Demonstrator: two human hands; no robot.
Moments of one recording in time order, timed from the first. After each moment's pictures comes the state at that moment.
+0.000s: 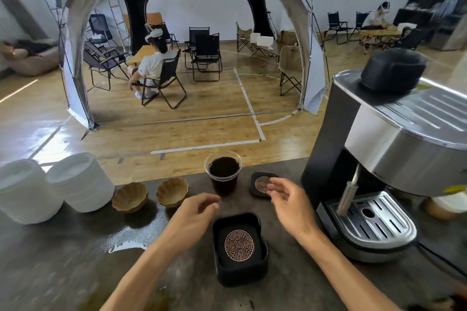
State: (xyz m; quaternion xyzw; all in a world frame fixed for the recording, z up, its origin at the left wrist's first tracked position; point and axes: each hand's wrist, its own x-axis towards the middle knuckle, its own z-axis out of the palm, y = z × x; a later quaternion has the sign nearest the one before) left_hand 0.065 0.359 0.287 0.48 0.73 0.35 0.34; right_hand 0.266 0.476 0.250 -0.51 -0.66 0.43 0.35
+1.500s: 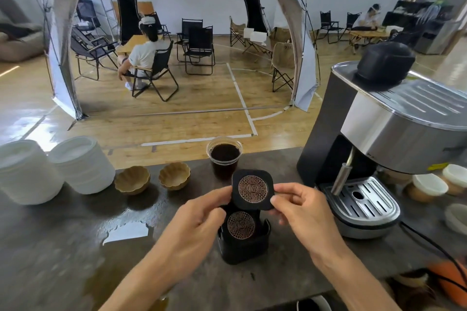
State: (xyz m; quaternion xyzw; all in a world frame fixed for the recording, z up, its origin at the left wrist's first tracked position) left_hand 0.106 0.281 0.349 0.56 0.63 0.41 0.35; right_hand 0.291 0.376 0.328 -0.50 -0.58 0.52 0.38
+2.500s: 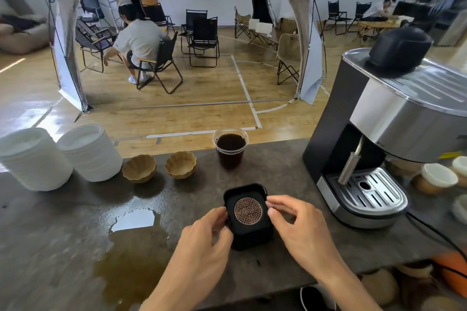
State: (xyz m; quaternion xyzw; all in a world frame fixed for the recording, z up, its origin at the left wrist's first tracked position) left_hand 0.122 0.257 0.295 0.48 0.74 0.37 0.27; right_hand 0.294 0.354 0.291 -0.50 -0.73 0.35 0.30
